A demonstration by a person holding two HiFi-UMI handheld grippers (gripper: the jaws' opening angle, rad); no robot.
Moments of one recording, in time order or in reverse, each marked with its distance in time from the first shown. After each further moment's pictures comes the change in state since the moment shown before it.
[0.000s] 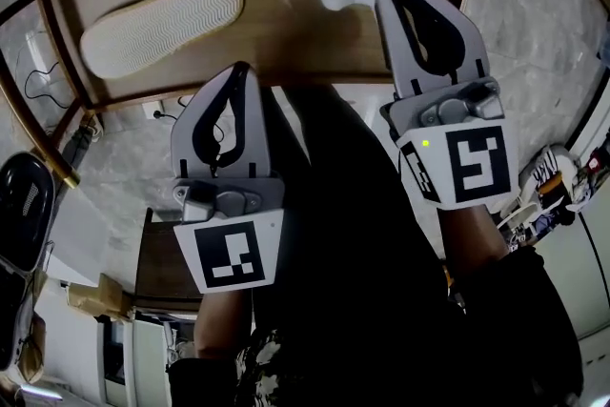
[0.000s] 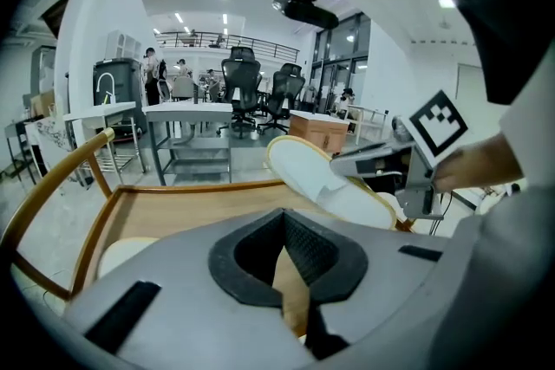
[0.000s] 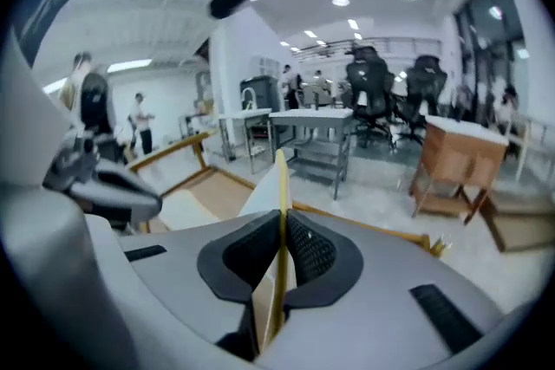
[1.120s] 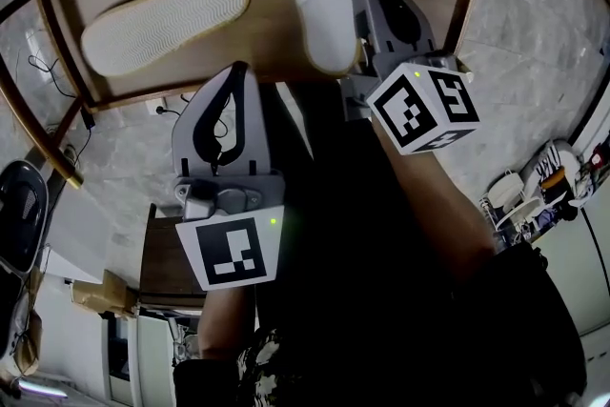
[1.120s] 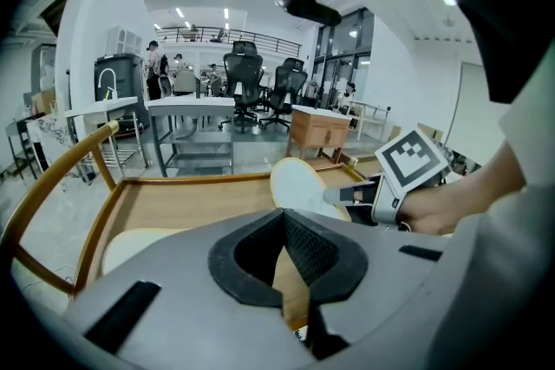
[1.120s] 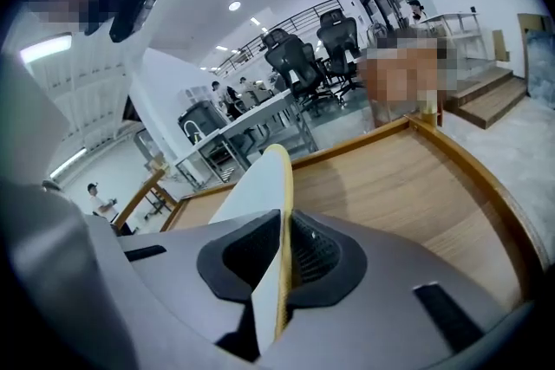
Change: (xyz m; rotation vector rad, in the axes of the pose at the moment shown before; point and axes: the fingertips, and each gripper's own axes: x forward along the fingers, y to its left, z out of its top) left arm -0.002 0.010 -0.012 -0.007 0.030 0.007; right arm 0.040 -0.007 -0.073 0.609 -0.045 -0.132
